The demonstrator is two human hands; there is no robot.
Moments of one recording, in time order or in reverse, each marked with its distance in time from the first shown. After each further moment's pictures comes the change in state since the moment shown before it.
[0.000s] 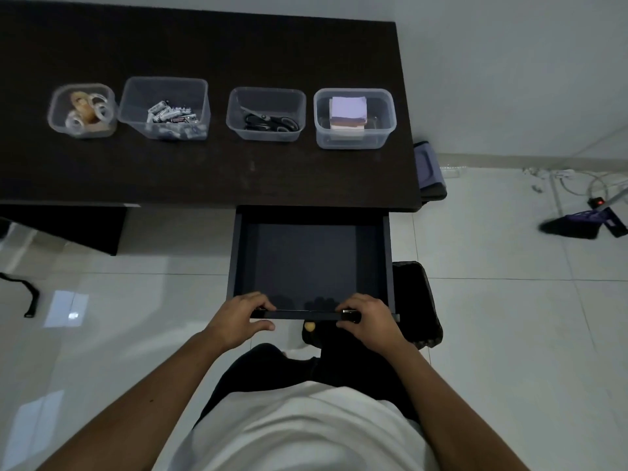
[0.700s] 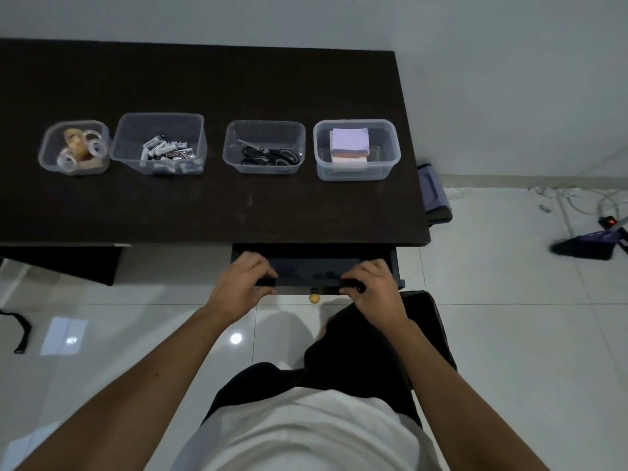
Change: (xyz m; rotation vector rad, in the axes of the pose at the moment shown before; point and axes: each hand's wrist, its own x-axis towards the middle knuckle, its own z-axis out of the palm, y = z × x) left_hand 0.111 0.007 -0.073 0.272 0.403 0.250; right_hand 0.117 0.009 -0.042 -0.144 0.439 -0.140
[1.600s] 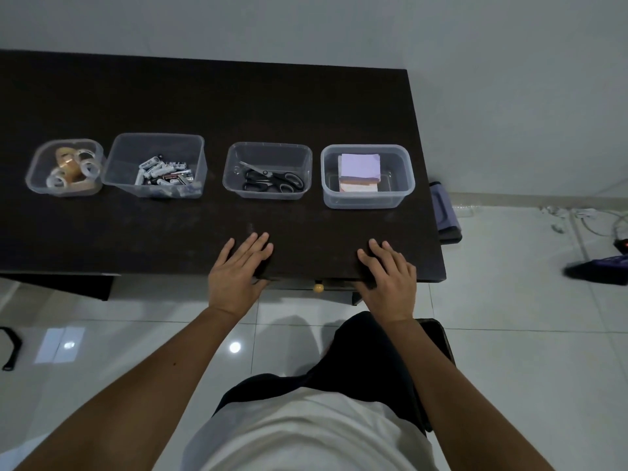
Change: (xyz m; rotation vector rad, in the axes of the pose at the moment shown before) left_hand 0.068 -0.034 0.008 0.282 0.364 0.060; right_hand 0.074 0.030 0.010 -0.296 0.227 -0.036
